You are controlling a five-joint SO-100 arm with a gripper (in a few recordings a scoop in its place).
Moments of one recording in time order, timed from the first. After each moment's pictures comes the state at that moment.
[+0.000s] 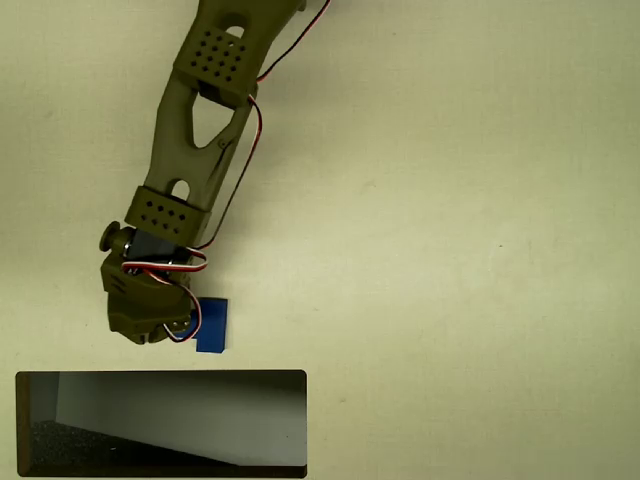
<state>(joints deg) 22.9 18.1 17.4 53.8 -117.4</state>
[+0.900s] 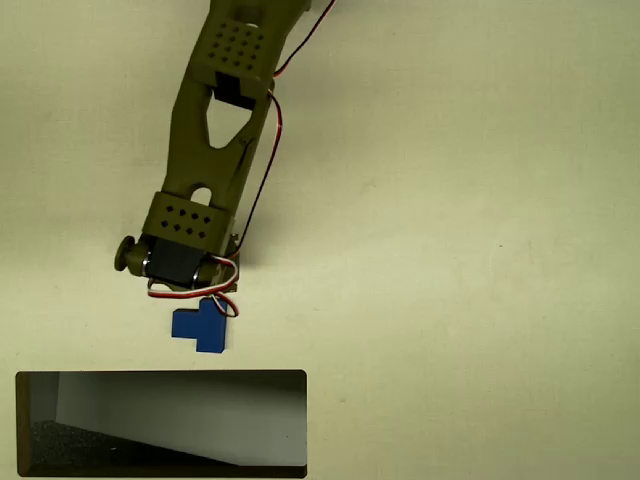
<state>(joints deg) 14.4 24.6 13.4 93.1 -102.7</state>
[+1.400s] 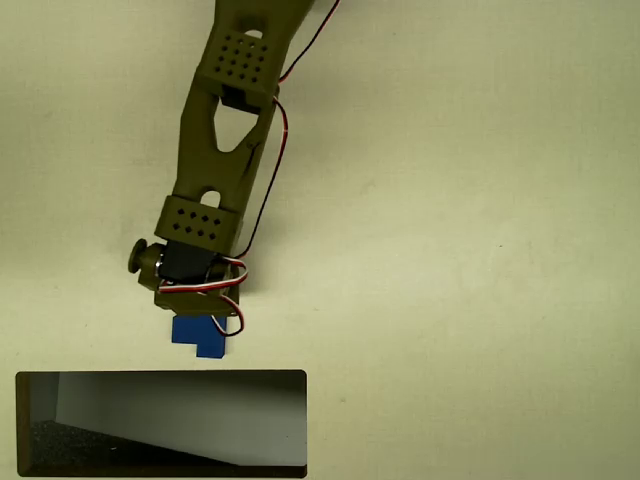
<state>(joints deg) 12.4 19.2 9.4 80.0 -102.8</state>
